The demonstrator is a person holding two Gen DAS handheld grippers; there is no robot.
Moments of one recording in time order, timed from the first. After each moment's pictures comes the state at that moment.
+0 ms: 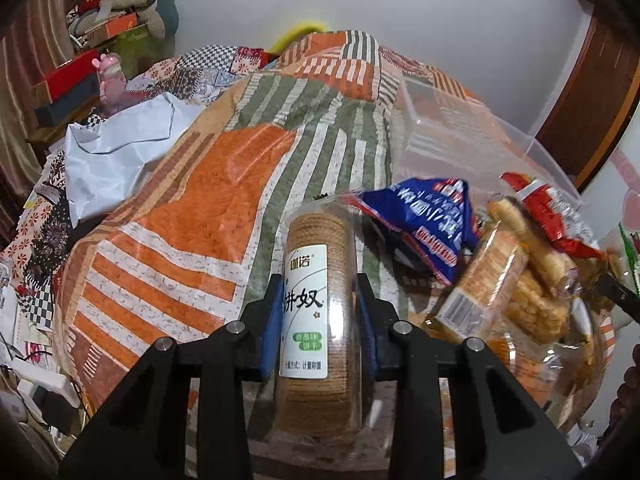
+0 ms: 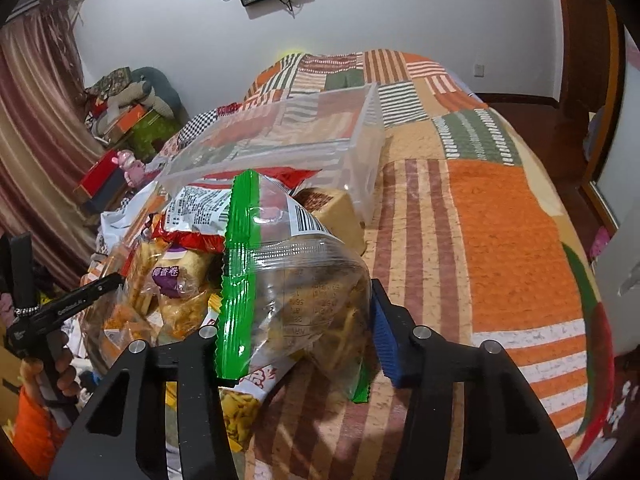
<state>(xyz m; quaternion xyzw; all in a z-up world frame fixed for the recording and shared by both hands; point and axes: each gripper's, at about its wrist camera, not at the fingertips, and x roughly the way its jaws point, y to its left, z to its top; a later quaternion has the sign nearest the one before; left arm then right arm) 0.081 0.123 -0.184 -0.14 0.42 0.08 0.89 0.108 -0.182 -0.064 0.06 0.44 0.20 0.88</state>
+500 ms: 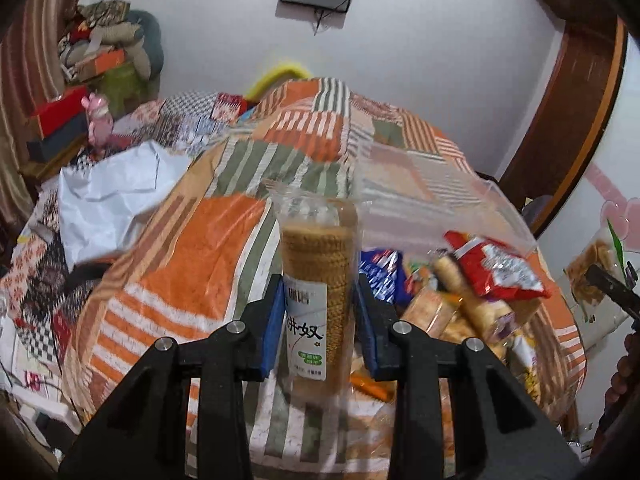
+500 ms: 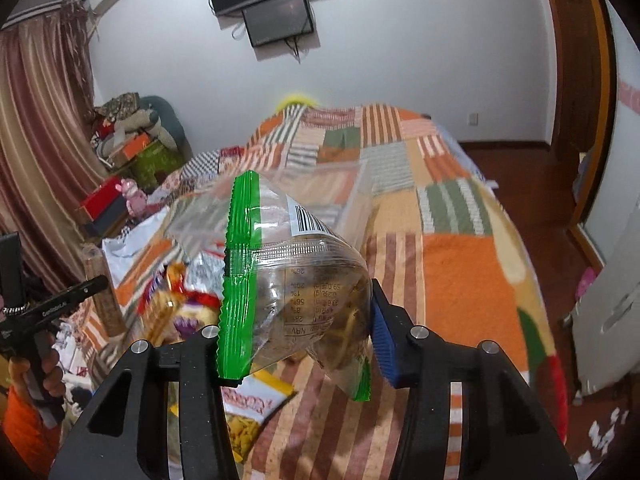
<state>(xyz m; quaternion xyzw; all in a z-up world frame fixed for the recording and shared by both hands) 0.077 0.111 -0.125 -0.13 0.35 0.05 0.93 0.109 -0.193 -0.015 0.04 0.36 0.19 0.91</state>
